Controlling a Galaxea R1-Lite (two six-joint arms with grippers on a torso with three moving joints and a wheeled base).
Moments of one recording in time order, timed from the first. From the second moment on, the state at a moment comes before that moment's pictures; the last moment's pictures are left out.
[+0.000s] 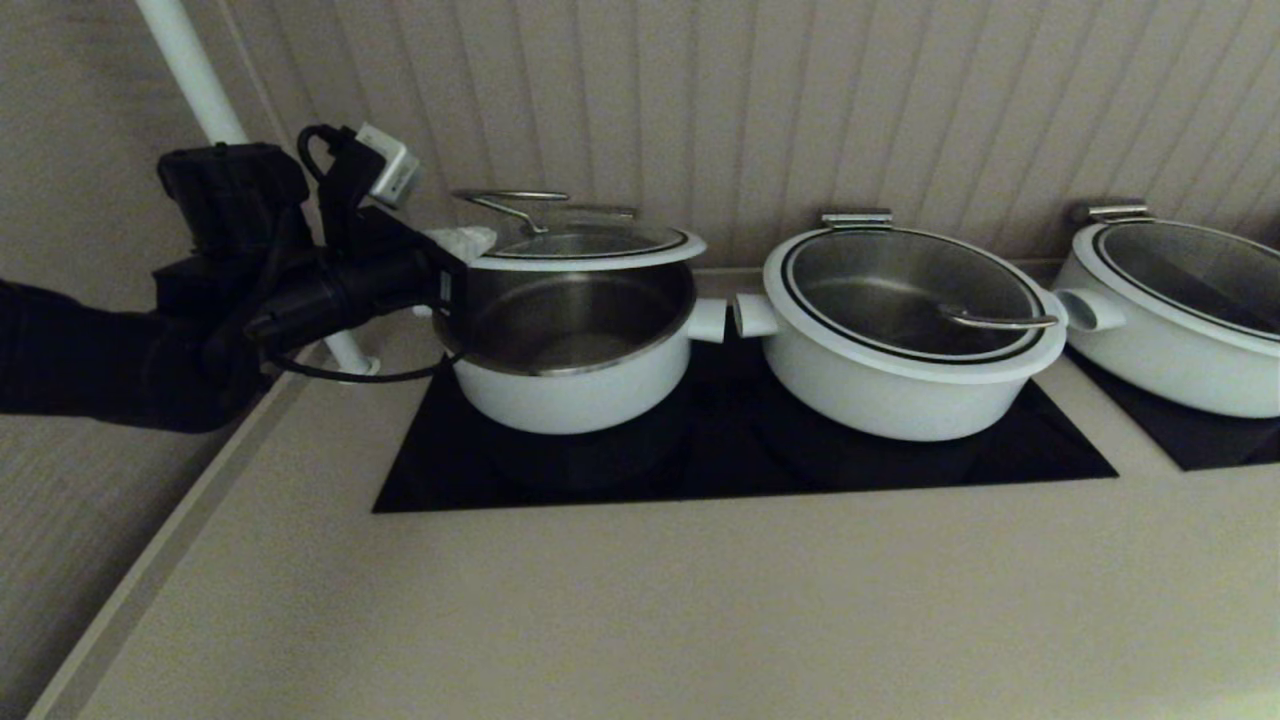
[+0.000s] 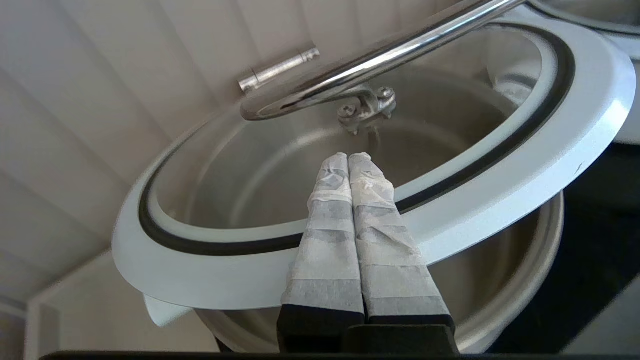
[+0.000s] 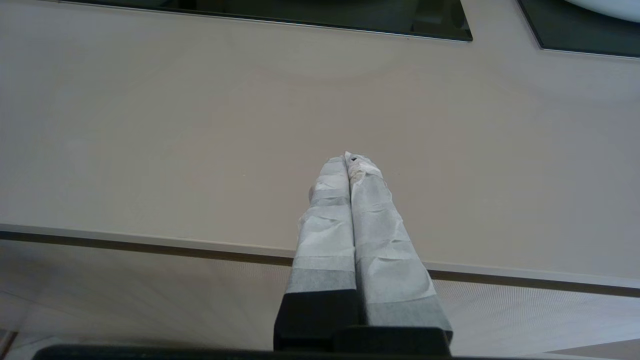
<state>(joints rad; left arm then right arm) -0.17 1.84 -1.15 -0.71 -0.35 0.28 0.00 0.00 -0.07 0.19 0.06 -0.10</state>
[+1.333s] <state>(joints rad) -0.17 1.84 -0.94 -0.84 -0.34 0.28 0.00 0.00 -0.07 0.19 0.06 -0.10</state>
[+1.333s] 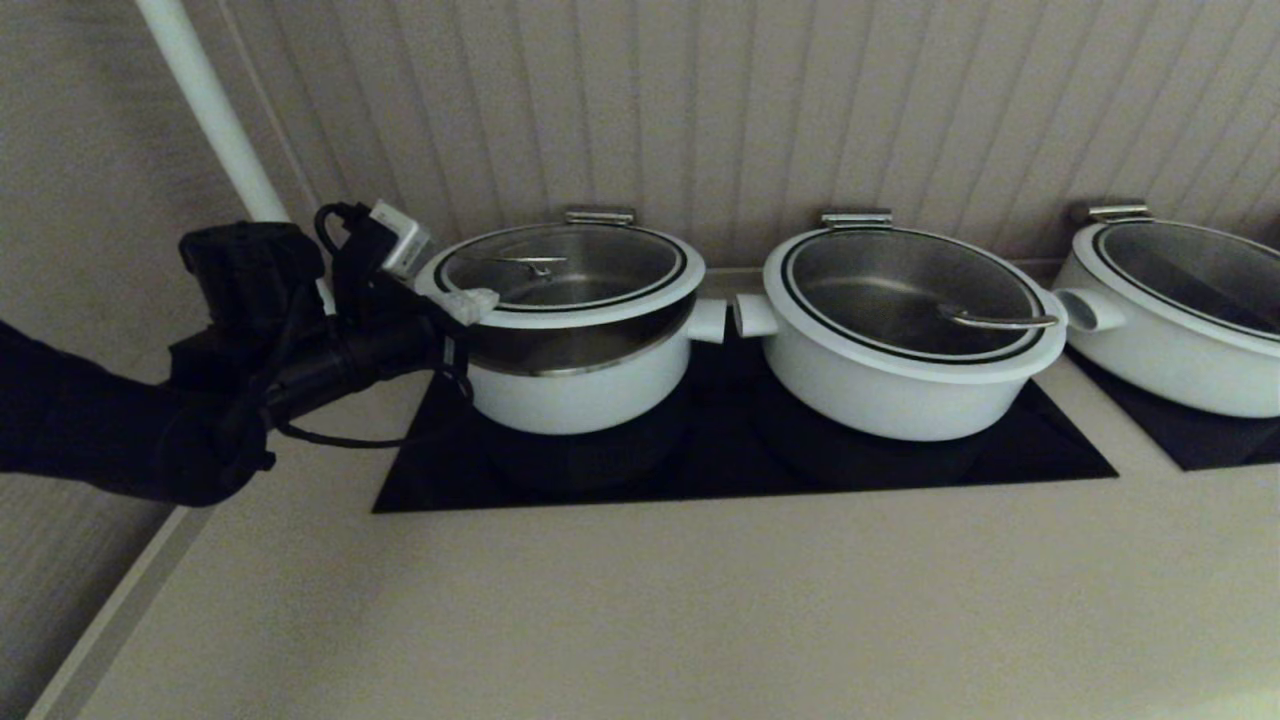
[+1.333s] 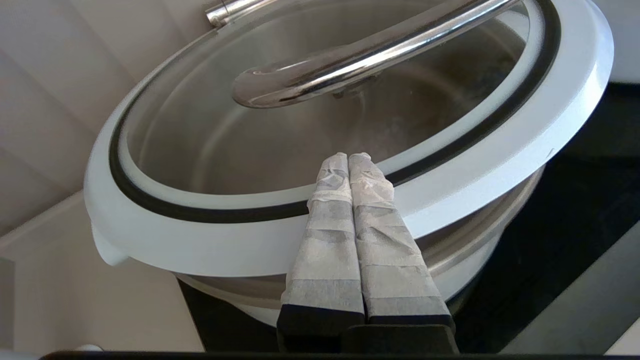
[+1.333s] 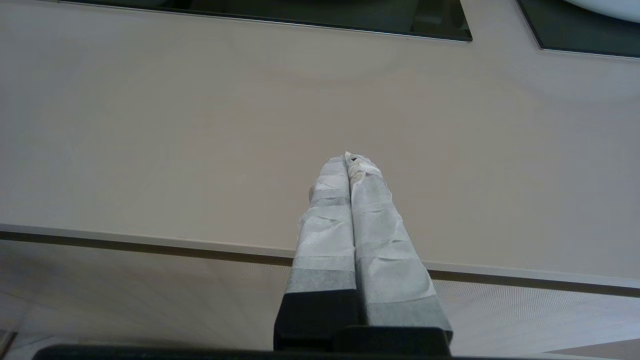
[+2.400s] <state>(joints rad) -0.17 1.93 -0.89 -0.97 -0.35 0.28 0.00 0.00 -0.07 0.19 0.06 -0.10</state>
